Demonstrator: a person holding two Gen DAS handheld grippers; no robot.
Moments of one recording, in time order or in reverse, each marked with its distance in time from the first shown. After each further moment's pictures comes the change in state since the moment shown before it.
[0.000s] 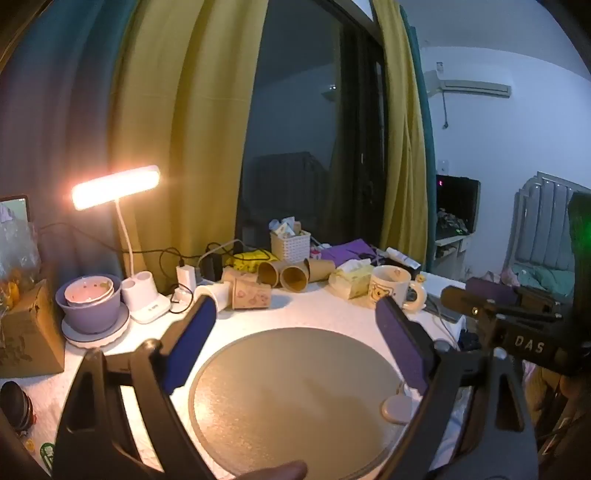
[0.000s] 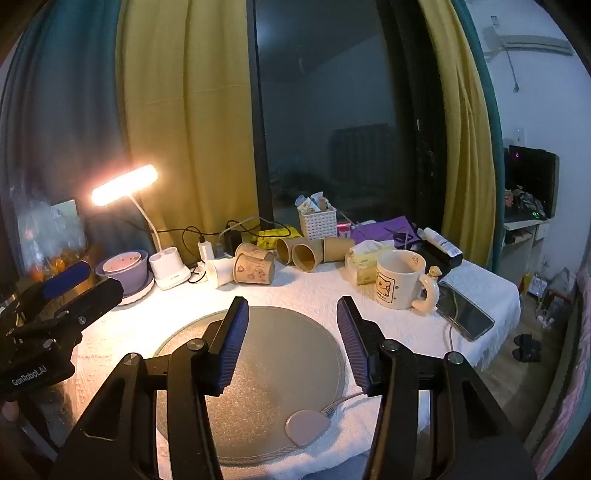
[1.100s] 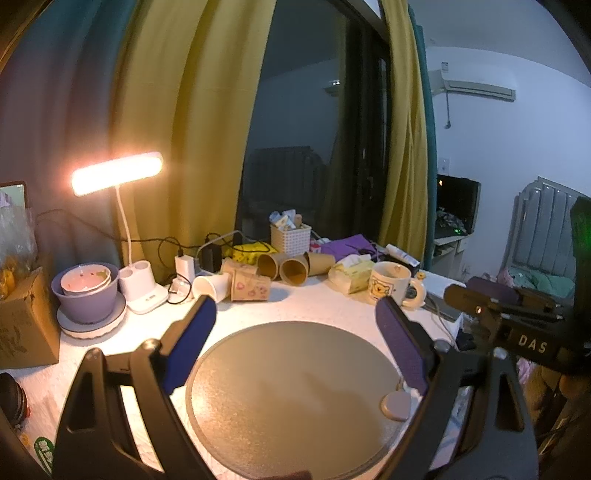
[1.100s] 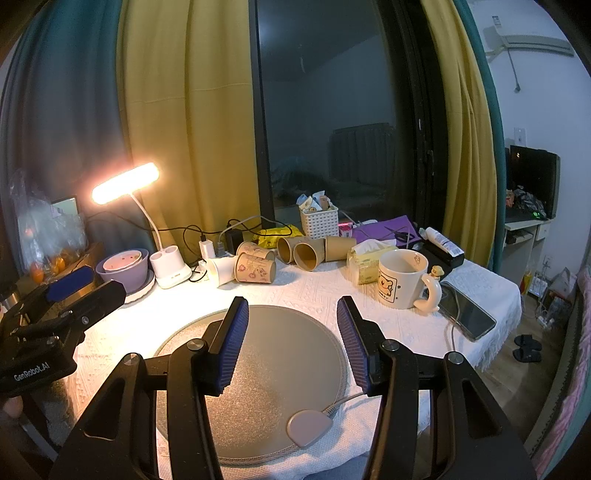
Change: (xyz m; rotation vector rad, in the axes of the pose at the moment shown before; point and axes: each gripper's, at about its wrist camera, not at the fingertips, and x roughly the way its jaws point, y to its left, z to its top) left arm 0.002 -0.002 -0.008 -0.039 0.029 -0.007; right arm -0.001 0.001 0.003 -0.015 -0.007 -0.003
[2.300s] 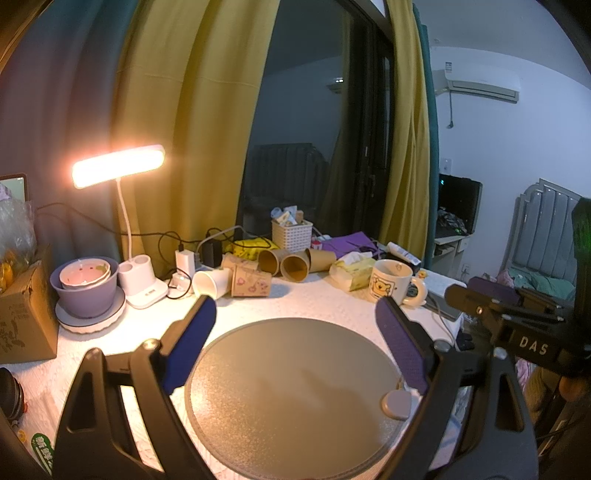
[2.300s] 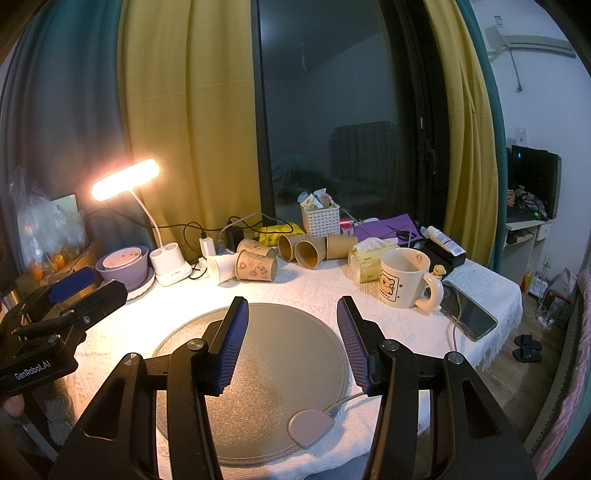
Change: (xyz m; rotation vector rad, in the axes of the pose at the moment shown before) left arm 0.005 0.008 0.000 -0.011 0.008 -0.005; right arm -0.001 0.001 0.001 -0.002 0.003 0.000
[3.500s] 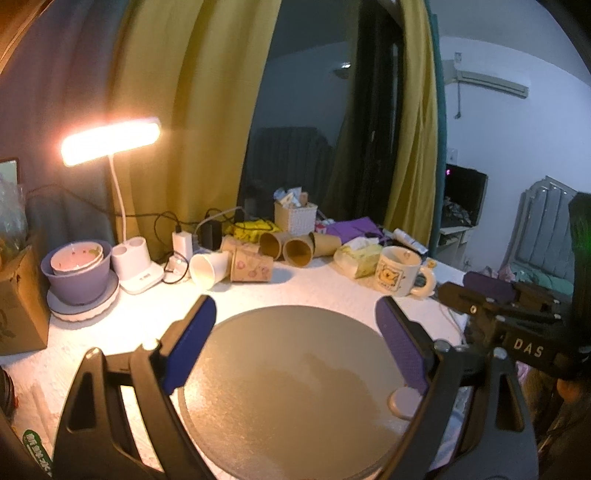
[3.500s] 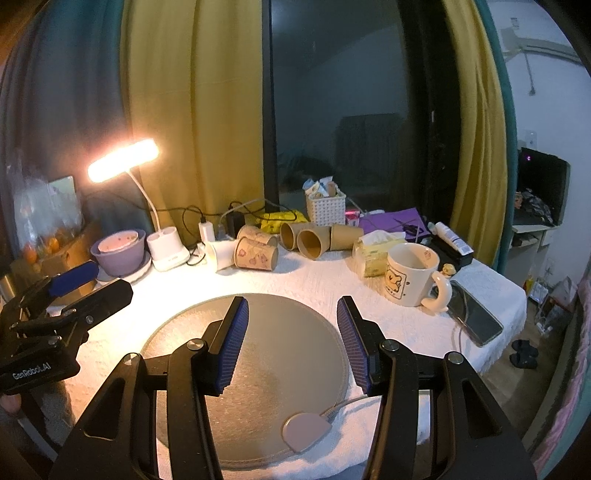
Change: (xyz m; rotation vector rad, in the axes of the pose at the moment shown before) left arm 0.025 0.001 -0.014 -0.022 0.075 0.017; right arm 0.028 0.003 -0.001 -0.041 0.061 0.008
